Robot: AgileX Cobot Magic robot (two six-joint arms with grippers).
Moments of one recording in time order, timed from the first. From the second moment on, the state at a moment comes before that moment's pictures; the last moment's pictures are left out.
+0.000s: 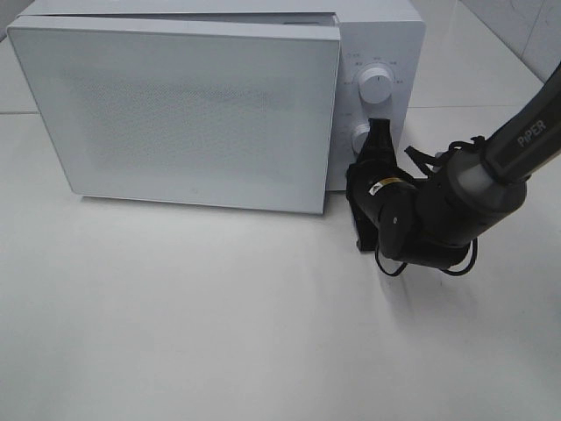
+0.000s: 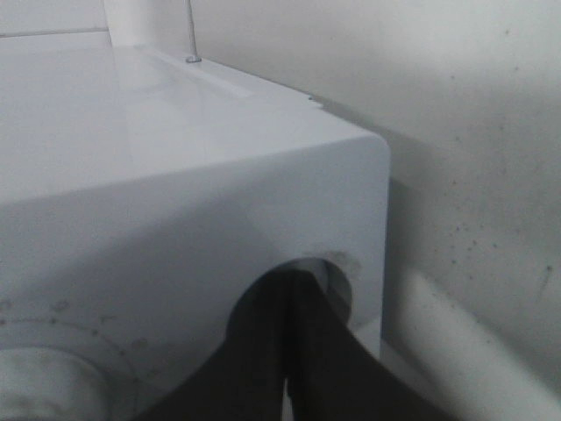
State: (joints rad) left arm -0.01 0.00 -0.52 -0.09 1.07 0.09; right arm 0.52 2.17 -0.90 0.60 -0.94 1.39
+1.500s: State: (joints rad) left arm -0.01 0.00 -0.52 -0.09 1.07 0.09; right arm 0.51 1.84 -0.68 0.48 -0.63 1.13
